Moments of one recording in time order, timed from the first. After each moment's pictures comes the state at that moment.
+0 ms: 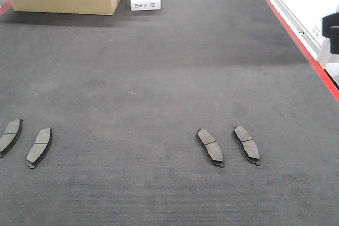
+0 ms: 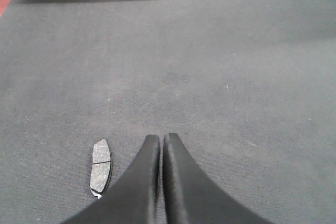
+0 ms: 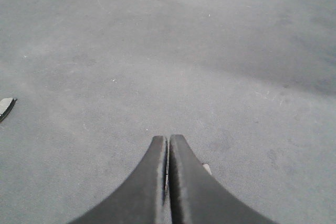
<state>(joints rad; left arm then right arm) -0.08 0.84 -1.11 0.03 0.84 -0.04 0.43 1.00 -1.38 -0.09 0.94 0.08</state>
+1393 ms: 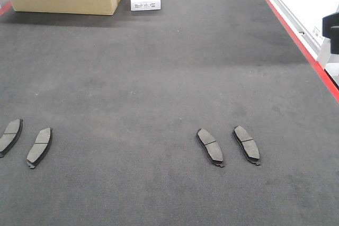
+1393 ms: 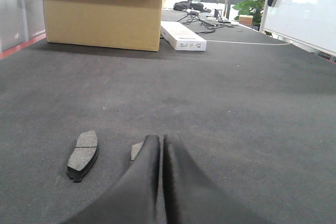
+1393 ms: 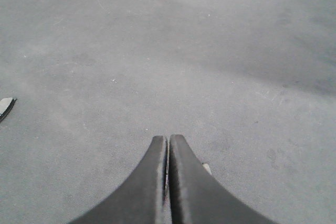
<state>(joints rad) -0.03 -0.01 0.03 -0.06 0.10 -0.04 0.43 1.00 -1.38 -0.09 0.94 0.08</state>
